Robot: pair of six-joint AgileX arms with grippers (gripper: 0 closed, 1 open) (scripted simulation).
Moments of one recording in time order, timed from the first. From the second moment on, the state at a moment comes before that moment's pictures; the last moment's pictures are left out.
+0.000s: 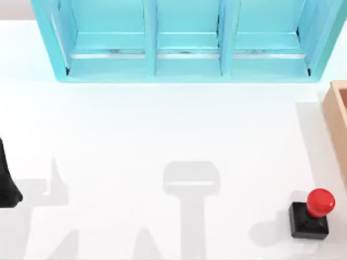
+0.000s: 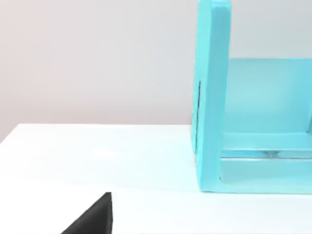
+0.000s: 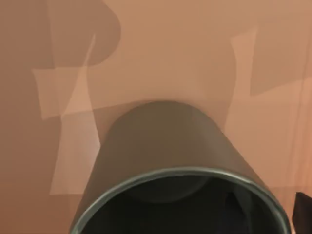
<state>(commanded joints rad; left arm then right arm) 0.00 0.00 0.00 0.00 0.00 0.00 -0.48 1.50 0.86 -0.89 0.04 -0.48</state>
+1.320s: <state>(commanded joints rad) 0.00 0.00 0.00 0.00 0.00 0.00 -0.48 1.41 0.97 -1.04 0.07 -0.47</state>
